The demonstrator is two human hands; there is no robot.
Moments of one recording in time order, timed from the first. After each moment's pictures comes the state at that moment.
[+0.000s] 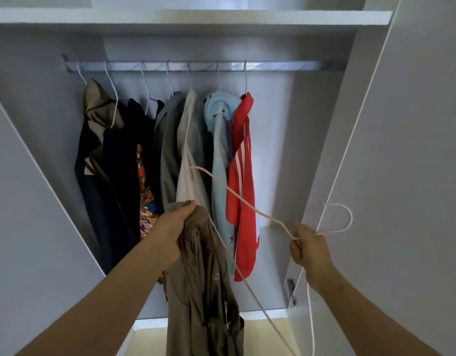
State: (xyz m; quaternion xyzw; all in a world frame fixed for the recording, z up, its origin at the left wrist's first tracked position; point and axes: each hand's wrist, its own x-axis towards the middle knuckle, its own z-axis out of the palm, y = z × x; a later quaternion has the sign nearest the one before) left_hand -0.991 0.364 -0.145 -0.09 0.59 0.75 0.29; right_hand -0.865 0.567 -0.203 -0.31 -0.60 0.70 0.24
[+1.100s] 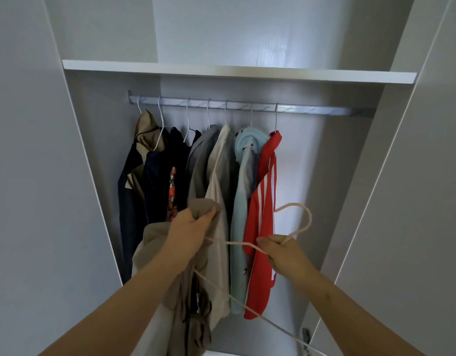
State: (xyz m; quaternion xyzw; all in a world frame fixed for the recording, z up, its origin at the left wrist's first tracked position) left_hand -0.963 0.362 -0.107 0.10 0.71 0.70 0.01; right_hand -0.902 0.538 -0.142 -0.14 -0.79 0.60 0.07
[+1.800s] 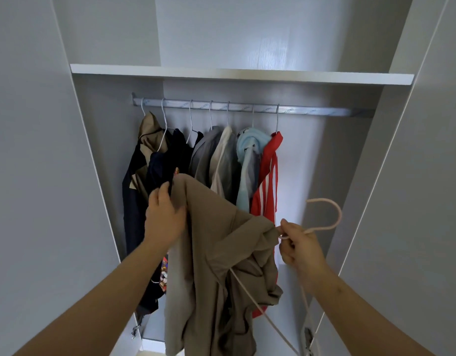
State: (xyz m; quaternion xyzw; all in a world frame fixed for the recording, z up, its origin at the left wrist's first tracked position) left_hand -1.006 0.326 -0.115 0.10 0.86 0.48 -0.14; right_hand -0.886 0.534 -0.123 -0.17 -0.60 0.76 0.18
